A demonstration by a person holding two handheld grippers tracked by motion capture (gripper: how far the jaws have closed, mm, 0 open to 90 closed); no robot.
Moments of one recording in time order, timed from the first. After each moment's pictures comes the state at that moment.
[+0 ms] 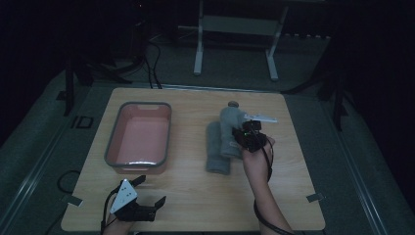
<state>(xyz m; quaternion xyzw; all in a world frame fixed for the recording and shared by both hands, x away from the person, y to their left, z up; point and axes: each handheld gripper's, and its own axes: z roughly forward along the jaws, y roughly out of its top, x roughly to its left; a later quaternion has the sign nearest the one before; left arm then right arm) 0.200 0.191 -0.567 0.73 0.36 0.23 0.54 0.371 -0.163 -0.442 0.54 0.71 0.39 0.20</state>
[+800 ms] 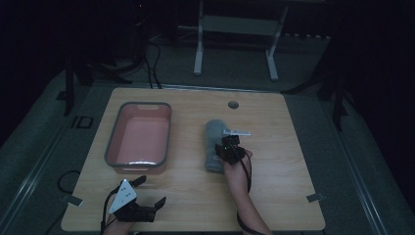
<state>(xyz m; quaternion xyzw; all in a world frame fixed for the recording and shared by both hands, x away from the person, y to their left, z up) 0.199 0.191 -0.566 0.72 0.36 0.22 0.55 0.374 -0.121 -0.518 0.56 0.74 0.35 0.16</state>
